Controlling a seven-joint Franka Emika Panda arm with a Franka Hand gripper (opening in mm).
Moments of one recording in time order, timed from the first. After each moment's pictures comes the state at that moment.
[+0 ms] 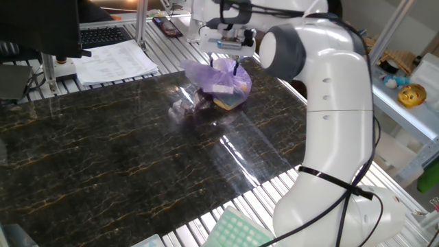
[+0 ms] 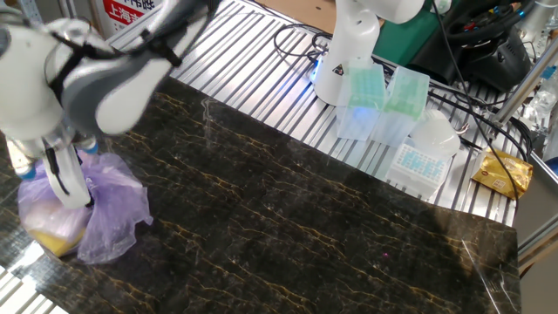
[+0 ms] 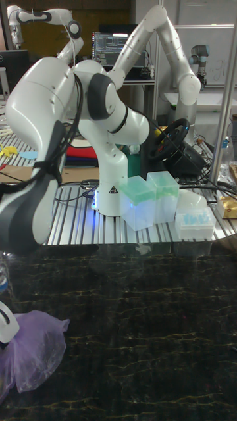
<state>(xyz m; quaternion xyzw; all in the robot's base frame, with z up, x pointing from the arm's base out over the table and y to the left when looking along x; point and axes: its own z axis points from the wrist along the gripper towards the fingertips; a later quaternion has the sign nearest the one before) 0.678 -0.257 0.163 -0.26 -0.96 0.02 0.06</state>
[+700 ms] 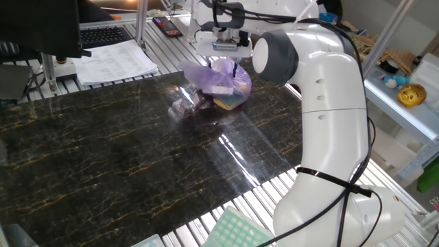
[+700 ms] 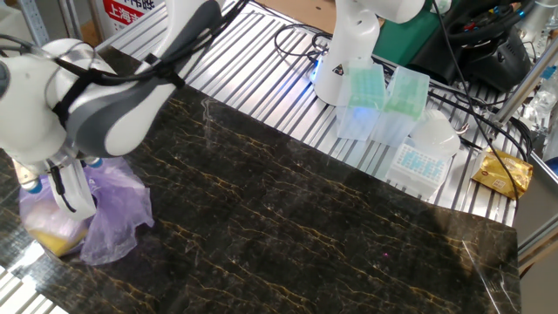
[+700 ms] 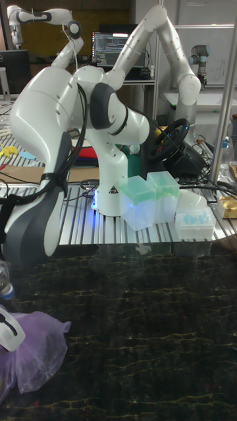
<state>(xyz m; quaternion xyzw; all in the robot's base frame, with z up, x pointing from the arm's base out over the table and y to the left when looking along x) 0.678 -0.251 0.152 -0.27 -0.96 0.06 0.10</state>
